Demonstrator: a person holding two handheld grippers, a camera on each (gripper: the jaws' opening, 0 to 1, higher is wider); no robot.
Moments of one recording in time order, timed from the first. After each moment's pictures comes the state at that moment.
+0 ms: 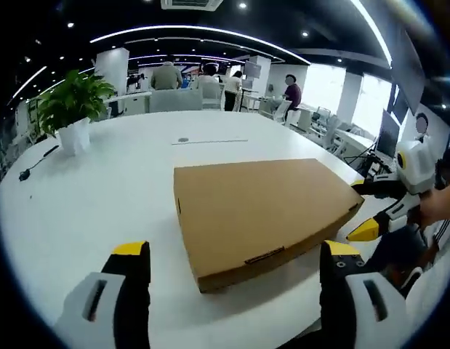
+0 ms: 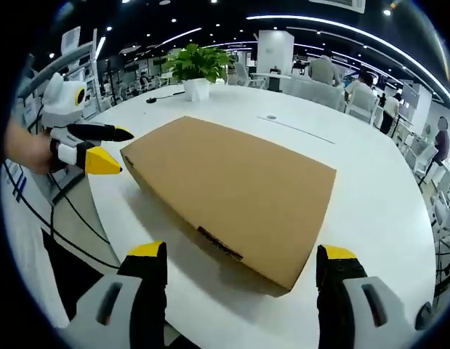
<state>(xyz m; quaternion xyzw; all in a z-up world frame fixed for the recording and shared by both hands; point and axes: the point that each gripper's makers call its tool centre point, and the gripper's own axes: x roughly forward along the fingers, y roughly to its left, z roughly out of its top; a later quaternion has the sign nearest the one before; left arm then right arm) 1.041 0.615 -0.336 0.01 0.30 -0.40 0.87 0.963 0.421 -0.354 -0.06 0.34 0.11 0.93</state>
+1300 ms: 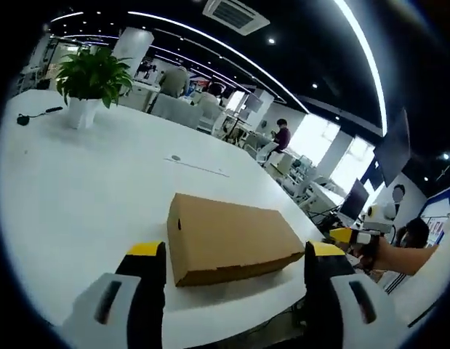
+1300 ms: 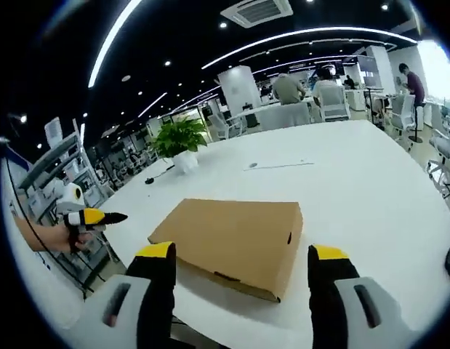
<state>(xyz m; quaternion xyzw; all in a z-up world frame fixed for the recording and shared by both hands) 1.026 0.658 -0.249 -0.16 0.28 -0.41 0.85 0.950 0.380 -0.265 0.16 0.23 0.06 0.96</state>
